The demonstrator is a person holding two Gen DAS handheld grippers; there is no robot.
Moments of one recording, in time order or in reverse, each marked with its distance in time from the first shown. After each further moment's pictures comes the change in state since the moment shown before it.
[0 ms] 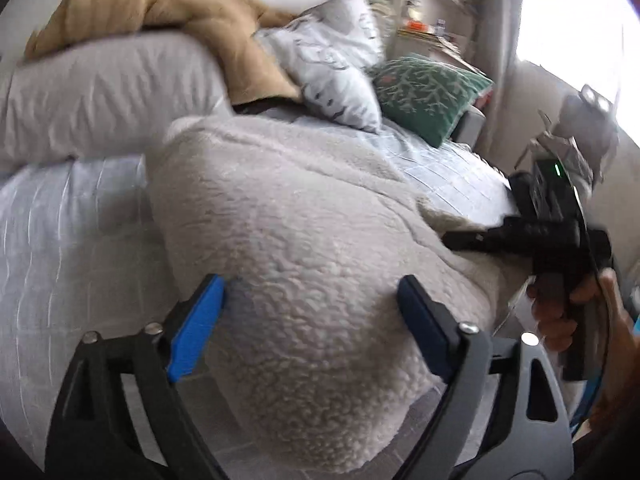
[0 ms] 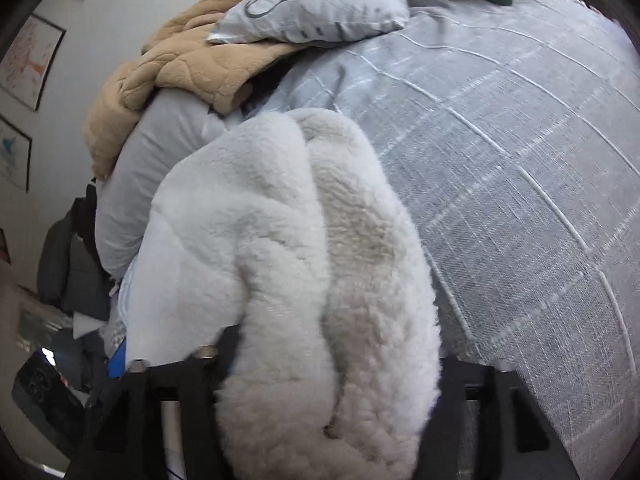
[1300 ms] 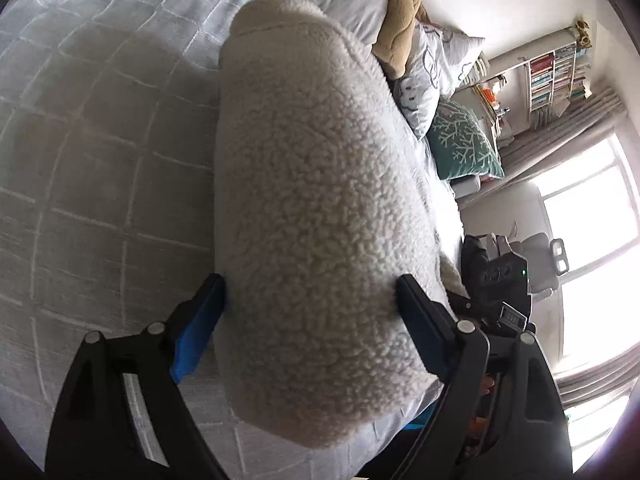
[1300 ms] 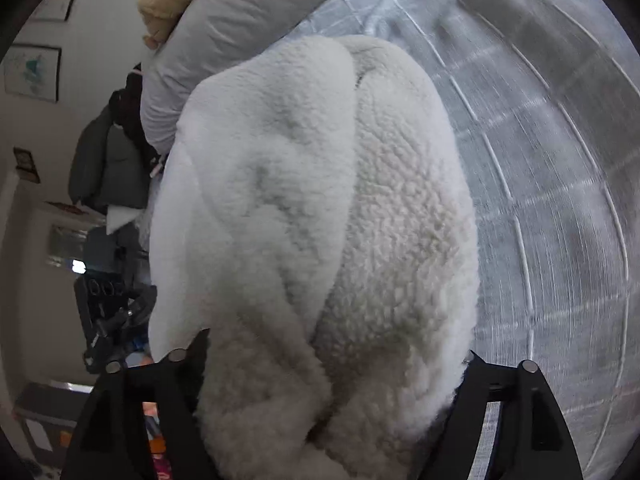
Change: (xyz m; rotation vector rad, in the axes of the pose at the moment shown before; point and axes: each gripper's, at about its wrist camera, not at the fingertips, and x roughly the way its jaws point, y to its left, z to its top) left arm -0.104 0.155 -0.105 -0.621 0.204 -0.241; right arm 0.031 0.113 -0.099 -0.103 0.375 0.165
